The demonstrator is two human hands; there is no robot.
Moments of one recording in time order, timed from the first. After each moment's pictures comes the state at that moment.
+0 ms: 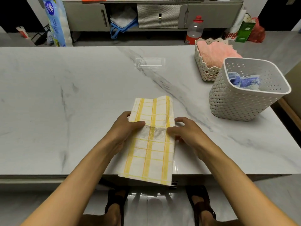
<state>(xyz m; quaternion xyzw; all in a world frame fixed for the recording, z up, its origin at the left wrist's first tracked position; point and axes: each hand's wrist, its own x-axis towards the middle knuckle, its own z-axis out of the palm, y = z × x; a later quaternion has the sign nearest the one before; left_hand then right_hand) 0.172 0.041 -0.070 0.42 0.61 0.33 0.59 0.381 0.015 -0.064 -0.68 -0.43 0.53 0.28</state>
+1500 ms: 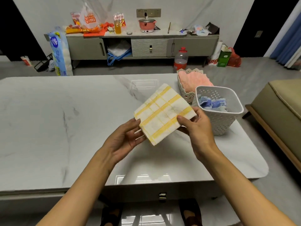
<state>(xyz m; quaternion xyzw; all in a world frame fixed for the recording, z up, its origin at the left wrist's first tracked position) 0.201 0.019 -0.004 0.28 0.33 0.43 0.79 0.420 -0.013 0.025 -0.52 -0.38 0.46 0.61</state>
